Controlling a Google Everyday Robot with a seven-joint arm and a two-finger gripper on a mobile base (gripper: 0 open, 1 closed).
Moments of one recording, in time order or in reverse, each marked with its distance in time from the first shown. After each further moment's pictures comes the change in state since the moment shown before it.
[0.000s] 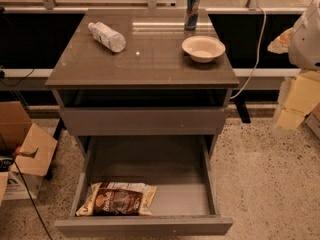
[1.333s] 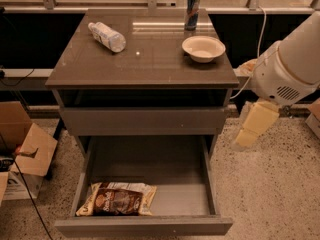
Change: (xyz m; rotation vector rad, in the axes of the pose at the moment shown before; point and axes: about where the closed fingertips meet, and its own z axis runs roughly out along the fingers) arm -0.034 0.011 0.070 -0.012 -0.167 0.009
